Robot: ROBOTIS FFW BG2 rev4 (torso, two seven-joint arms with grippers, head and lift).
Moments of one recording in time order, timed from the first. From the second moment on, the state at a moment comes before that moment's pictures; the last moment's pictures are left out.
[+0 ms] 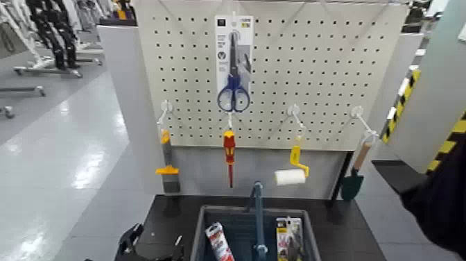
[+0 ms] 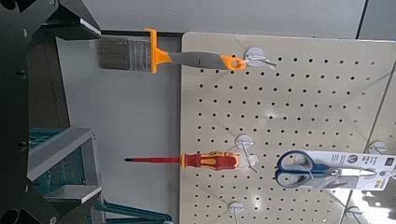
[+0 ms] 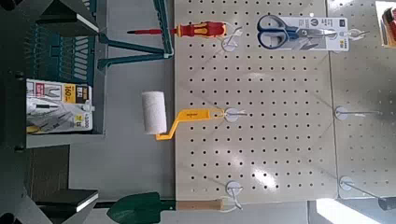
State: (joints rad) left arm 0.27 0.13 -0.08 -1.55 0.18 -0.40 -0.29; right arm 0.50 -0.05 0.17 -1.57 0.07 -0.68 -0.17
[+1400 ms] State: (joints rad) left arm 0.03 0.18 -0.06 -1.70 0.28 0.00 -0.60; right arm 0.49 -0.04 0.17 -1.56 0.07 -0.68 -0.17
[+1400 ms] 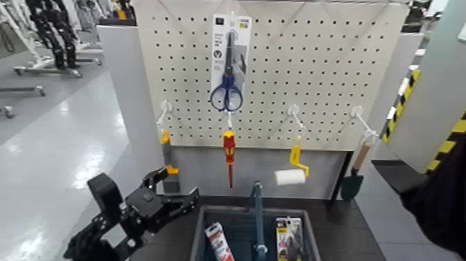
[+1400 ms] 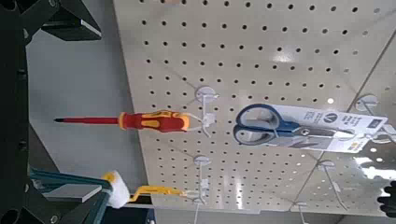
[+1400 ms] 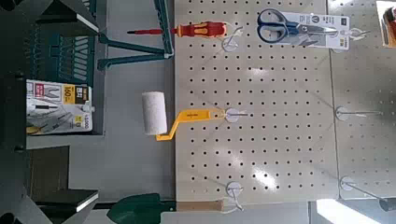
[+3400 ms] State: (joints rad) left arm -0.66 0.20 -0.21 -1.28 0.44 0.06 -0.99; right arm 0.46 -0.06 0.21 -1.55 0.07 -0.68 -0.16
